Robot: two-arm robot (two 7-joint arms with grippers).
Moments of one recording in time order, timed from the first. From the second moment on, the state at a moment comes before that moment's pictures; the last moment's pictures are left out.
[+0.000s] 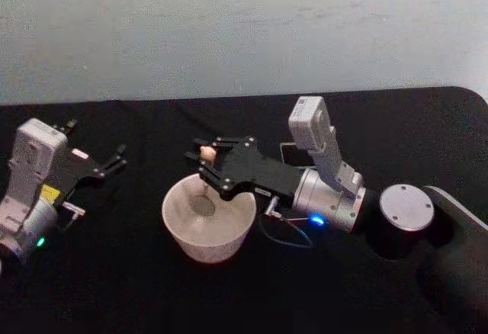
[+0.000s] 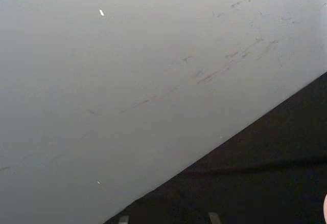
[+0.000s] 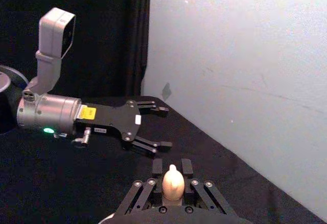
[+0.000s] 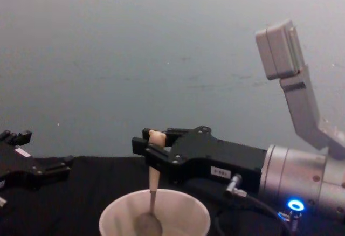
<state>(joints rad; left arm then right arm) -0.20 0.60 0.45 -1.41 -0.25 -0.12 0.03 0.45 0.26 -0.60 -1.19 0.35 -0.23 0.65</state>
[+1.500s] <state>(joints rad) -0.20 0.60 0.45 -1.41 -0.25 -0.12 0.03 0.35 0.33 -0.60 -1.34 0.42 -0.18 0.70</state>
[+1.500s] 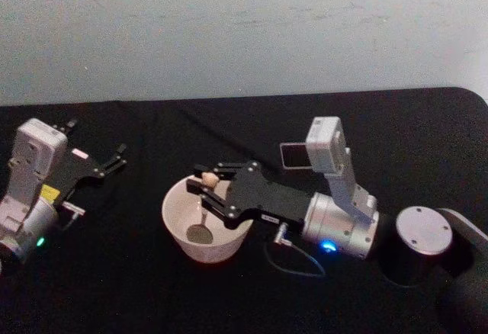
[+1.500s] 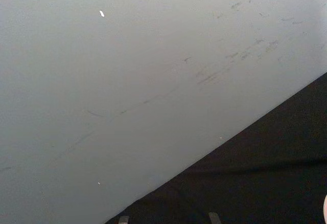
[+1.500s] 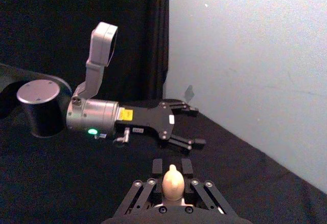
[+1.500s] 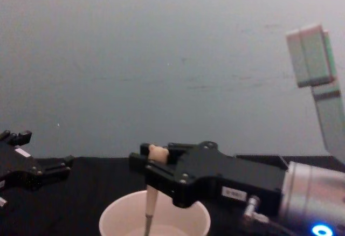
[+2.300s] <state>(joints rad) -0.20 0.60 0.45 -1.41 -0.25 -0.12 0.03 0.44 0.26 -0.58 -1.20 0.38 -0.22 0.64</state>
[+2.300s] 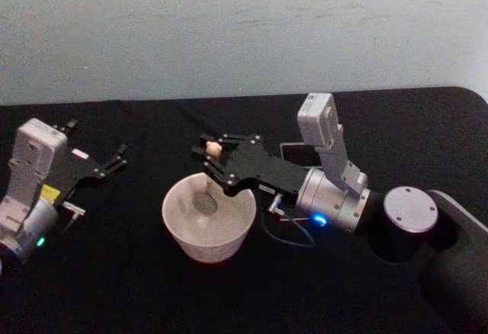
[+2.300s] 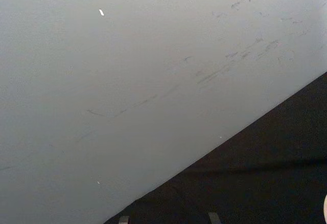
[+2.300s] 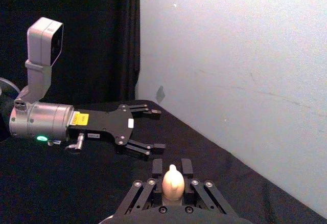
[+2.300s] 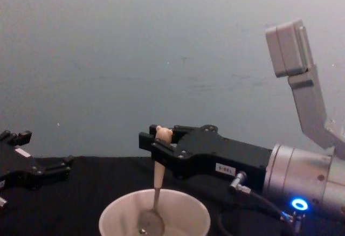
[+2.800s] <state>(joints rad) -0.20 0.60 0.45 -1.41 -0.25 -0.12 0.03 0.44 0.26 -0.56 -1.20 0.37 -0.22 0.63</state>
